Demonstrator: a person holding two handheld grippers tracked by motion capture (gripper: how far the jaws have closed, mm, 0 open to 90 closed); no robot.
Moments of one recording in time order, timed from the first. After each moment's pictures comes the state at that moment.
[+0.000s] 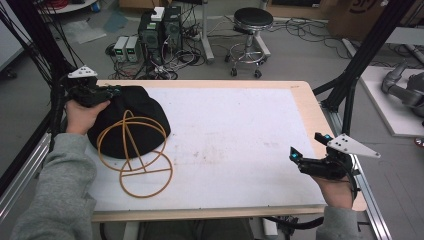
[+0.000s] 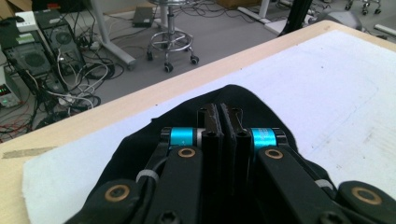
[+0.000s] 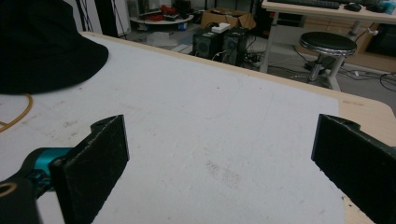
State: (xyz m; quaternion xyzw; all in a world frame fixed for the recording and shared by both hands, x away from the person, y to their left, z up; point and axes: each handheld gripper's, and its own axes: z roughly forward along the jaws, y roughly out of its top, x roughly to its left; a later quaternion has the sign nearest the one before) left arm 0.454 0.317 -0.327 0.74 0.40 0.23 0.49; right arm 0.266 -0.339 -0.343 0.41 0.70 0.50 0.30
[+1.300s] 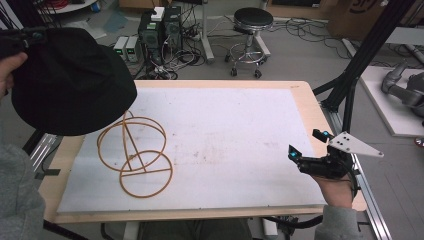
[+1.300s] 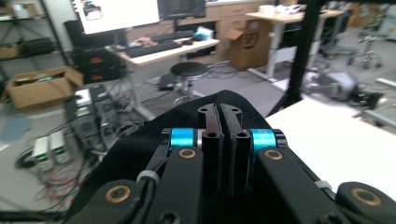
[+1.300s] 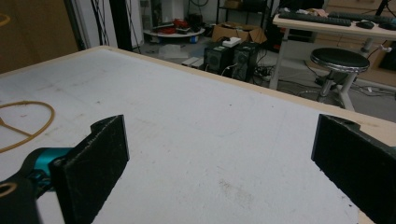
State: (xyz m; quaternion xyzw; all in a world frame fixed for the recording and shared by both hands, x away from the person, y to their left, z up) left arm 0.342 0.363 -0.121 0.68 0.37 0.32 0.54; right arm 0.263 -0.332 -0.330 0.38 0.70 0.52 0.30
